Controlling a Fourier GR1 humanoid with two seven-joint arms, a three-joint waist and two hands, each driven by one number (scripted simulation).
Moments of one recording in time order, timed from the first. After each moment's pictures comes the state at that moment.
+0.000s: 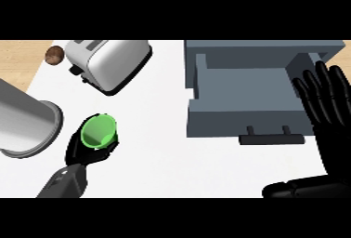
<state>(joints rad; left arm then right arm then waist) -0.44 0.18 0.27 -0.32 0.17 -0.38 -0.89 -0.10 -0.08 -0.04 -2.11 -0.16 0.12 0.21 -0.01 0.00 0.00</state>
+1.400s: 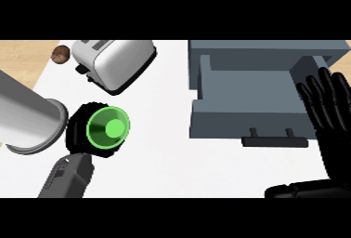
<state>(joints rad) -0.33 0.10 0.17 -0.87 0.21 -0.26 -0.83 -0.06 -0.08 -0.05 -2.12 -0.14 0.13 0.18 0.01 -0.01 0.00</state>
